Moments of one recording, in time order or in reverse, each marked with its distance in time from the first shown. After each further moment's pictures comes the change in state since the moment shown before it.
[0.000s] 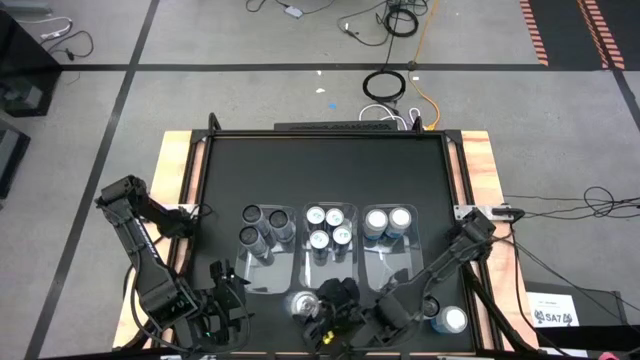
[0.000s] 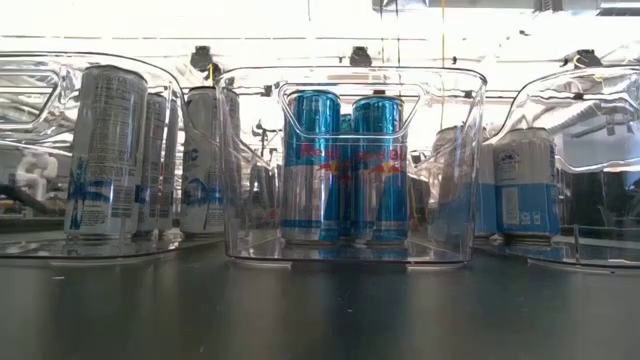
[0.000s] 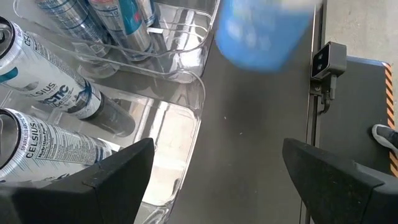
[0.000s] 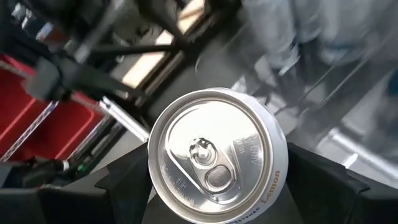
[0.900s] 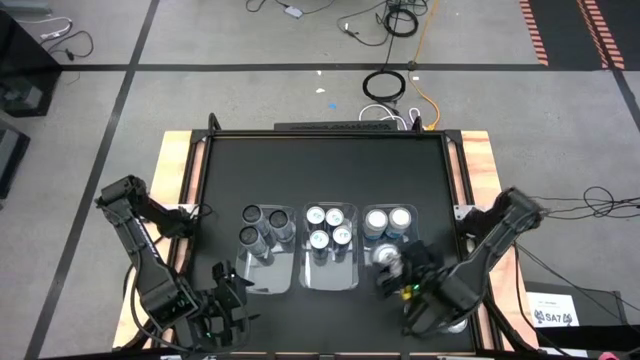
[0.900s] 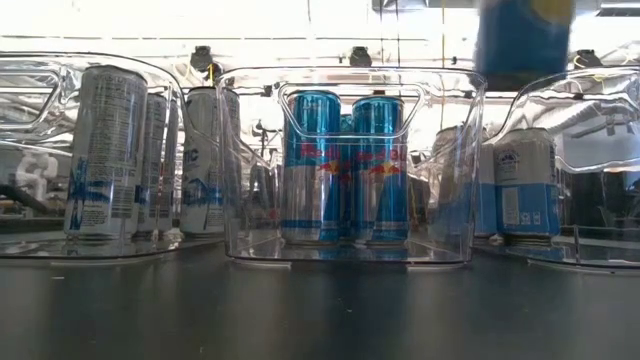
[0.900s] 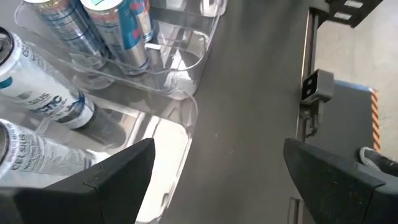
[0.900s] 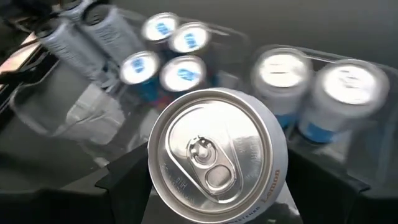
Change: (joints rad) left arm 0.006 0.000 0.000 0.056 -0.049 -0.029; right arm 0.123 -0.418 -0.471 -0.705 0.091 0.630
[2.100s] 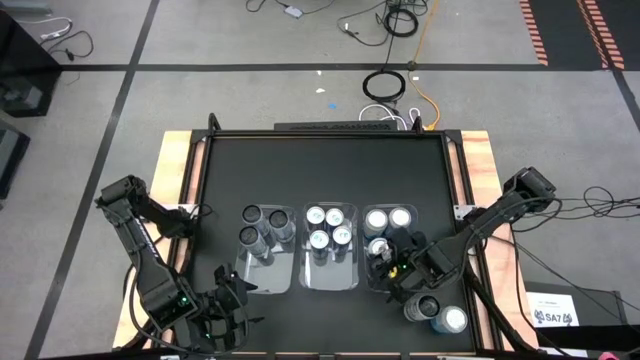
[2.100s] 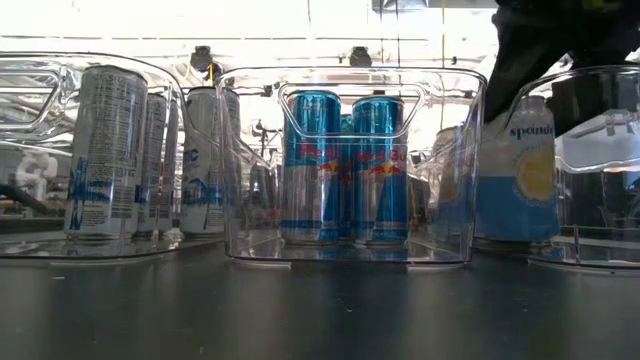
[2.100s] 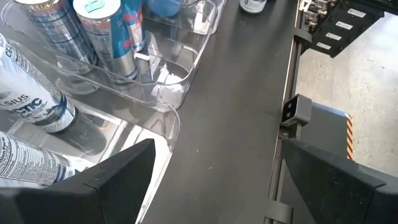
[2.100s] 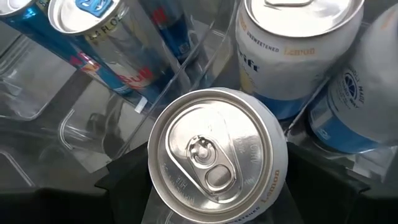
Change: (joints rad) left arm 0.002 0.000 0.000 0.081 -0.036 -0.054; right arm -0.156 -0.237 -0.713 0.736 -0.141 -0.346
